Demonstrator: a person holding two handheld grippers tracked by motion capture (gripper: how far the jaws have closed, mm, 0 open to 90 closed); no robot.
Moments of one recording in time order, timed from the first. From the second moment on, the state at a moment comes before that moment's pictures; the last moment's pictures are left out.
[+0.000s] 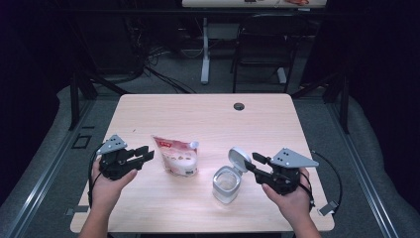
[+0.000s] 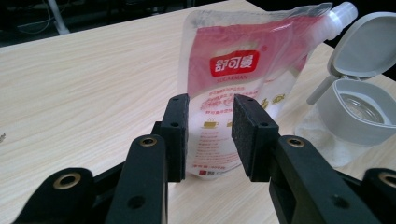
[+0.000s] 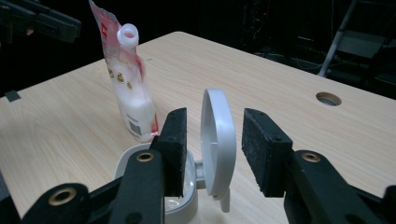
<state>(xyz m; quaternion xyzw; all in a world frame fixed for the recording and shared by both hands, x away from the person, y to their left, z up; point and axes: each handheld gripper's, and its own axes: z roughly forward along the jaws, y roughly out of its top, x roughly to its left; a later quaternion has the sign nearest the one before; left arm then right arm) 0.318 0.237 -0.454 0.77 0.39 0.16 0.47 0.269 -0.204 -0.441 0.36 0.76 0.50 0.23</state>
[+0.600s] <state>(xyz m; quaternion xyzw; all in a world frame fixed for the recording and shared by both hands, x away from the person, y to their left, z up) 0.321 0.236 -0.457 0.78 0.39 0.16 0.46 0.310 -0.142 -0.411 0.30 0.80 0.49 0.20</state>
